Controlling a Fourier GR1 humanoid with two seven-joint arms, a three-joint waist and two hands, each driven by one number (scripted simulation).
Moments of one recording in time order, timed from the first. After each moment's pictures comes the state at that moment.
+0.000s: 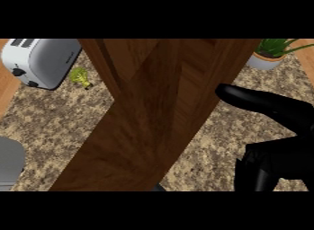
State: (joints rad) left arm 0.10 0.50 -0.74 -2.11 0.60 0.42 -0.37; right arm -0.64 -0.16 0.19 -2.41 -0.20 -0.10 0.98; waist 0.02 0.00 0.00
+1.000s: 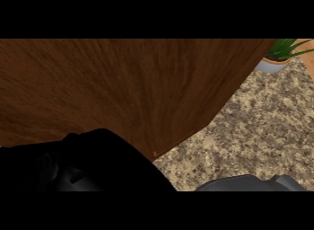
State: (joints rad) left arm 0.43 0.86 -0.14 -2.08 1.01 -0.17 -0.52; right arm -1.01 0.00 0.61 -1.95 -0.09 -0.35 0.84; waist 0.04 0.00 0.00
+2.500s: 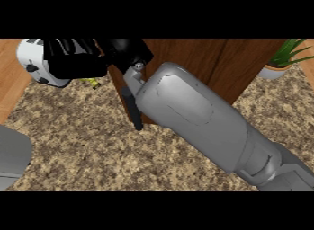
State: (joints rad) left arm 0.44 0.92 0.11 -2.02 1.20 -0.34 -0.41; right arm -1.27 -0.01 0.46 -1.05 -0.21 -0.29 0.17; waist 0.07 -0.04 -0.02
